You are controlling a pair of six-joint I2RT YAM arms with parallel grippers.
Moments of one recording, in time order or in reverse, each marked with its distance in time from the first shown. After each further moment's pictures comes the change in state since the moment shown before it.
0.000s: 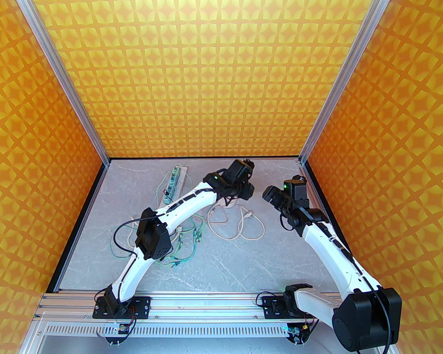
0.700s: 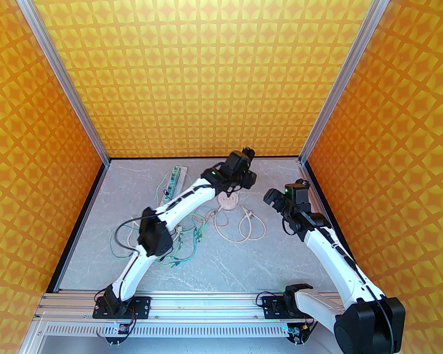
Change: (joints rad) left arm 0.033 0.119 0.064 0.183 -0.002 0.026; right arm 0.000 -0.055 -0.032 -0.031 0.046 0.002
